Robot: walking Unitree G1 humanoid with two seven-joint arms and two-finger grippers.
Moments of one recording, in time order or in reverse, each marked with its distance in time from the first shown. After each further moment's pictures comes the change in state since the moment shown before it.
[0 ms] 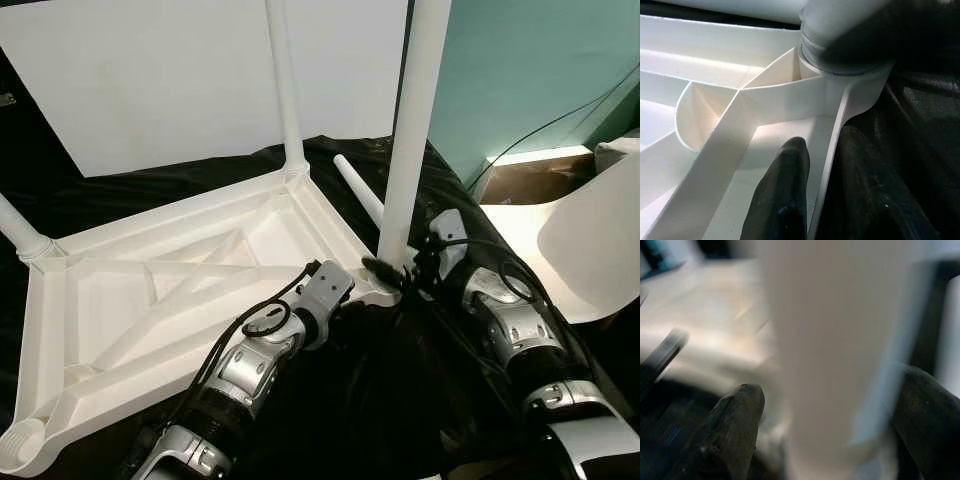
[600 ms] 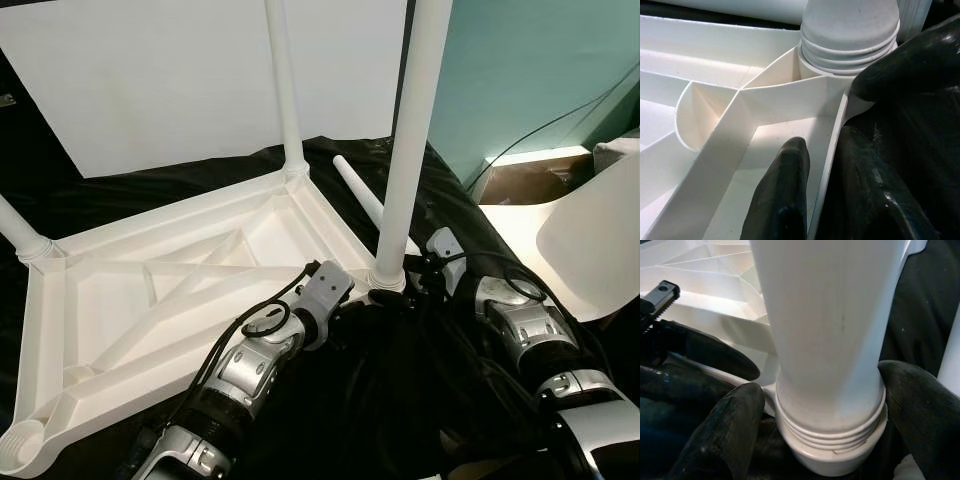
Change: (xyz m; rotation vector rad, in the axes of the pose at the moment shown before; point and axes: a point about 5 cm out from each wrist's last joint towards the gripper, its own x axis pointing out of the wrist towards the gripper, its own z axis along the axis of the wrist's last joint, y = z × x) left arm -0.002 0.001 -0.003 -0.004 0.008 0.004; right arm -0.006 -0.003 -0.018 -0.011 0.090 0.053
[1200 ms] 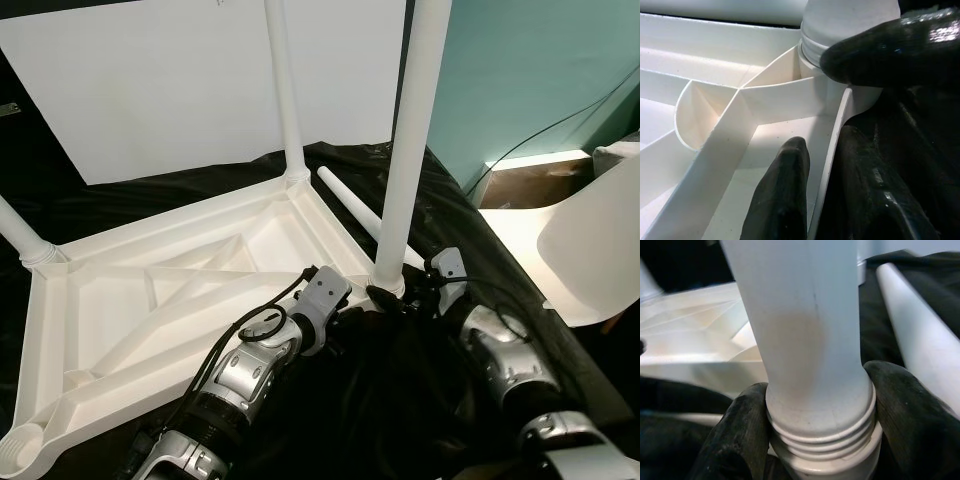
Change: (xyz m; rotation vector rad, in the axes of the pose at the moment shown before) left arm -0.002 0.001 -0.005 -0.007 0.011 0.004; right arm 0.012 0.036 -0.021 0.204 -0.173 -0.300
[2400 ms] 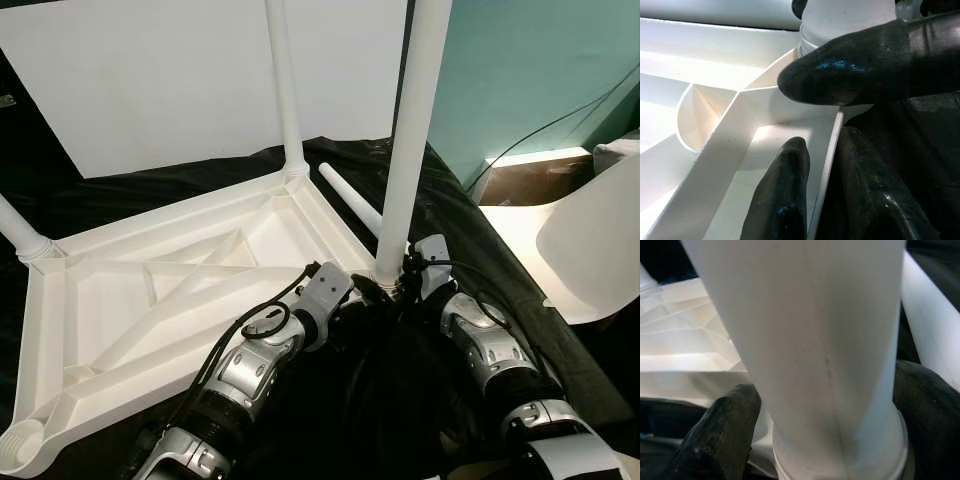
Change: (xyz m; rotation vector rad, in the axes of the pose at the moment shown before) left arm 0.001 -0.004 0.002 0.010 -0.017 -0.006; right arm 0.016 -0.009 0.021 -0.036 0.054 0.065
